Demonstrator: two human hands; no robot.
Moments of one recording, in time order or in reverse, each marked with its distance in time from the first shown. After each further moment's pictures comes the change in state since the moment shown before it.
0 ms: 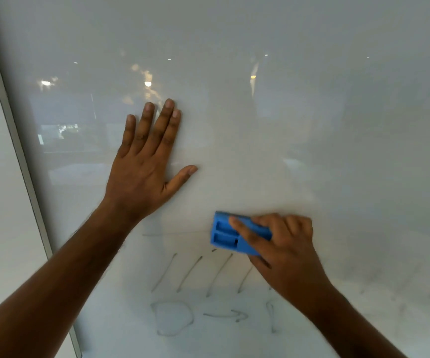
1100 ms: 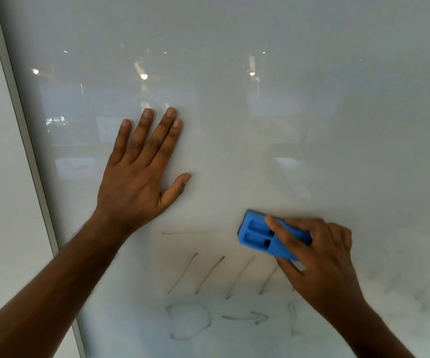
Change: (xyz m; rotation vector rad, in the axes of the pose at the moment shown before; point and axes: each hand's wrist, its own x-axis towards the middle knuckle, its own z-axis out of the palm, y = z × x) left_hand -0.045 -0.037 0.007 0.007 0.049 0.014; right_hand -0.010 -0.013 0.000 -0.009 0.028 0.135
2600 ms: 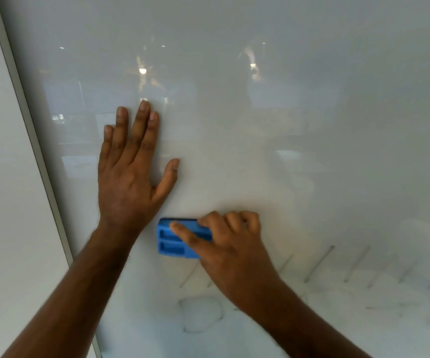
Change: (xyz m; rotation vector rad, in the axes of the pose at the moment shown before) left_hand -0.021 -0.006 -0.001 -0.147 0.098 -0.229; right_hand 0.051 -0.128 0.043 0.035 -0.034 -0.178
